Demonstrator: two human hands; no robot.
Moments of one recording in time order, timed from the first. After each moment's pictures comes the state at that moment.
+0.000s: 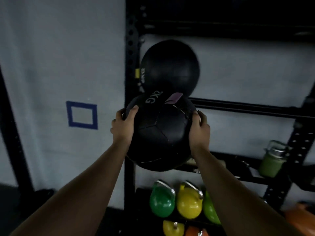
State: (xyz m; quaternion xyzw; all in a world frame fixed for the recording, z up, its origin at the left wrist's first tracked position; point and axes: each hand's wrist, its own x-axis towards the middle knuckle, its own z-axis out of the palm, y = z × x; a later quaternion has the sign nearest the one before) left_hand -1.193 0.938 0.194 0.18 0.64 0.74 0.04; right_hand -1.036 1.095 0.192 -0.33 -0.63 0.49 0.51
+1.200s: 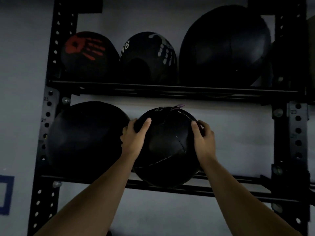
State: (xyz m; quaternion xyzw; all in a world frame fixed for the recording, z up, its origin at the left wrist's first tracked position) left_hand -1.140 1.354 0.388 0.36 0.62 0.70 -0.06; right_hand -0.987 1.519 0.384 -0.19 -0.66 0.40 0.61
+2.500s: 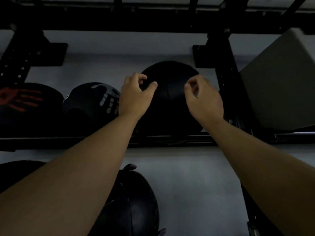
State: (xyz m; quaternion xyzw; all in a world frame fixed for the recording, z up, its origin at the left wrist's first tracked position) left_hand -0.993 1.462 0.652 0.51 0.44 0.63 -0.39; right_hand -0.830 1.576 0.631 -0.09 -0.65 -0.05 0.75
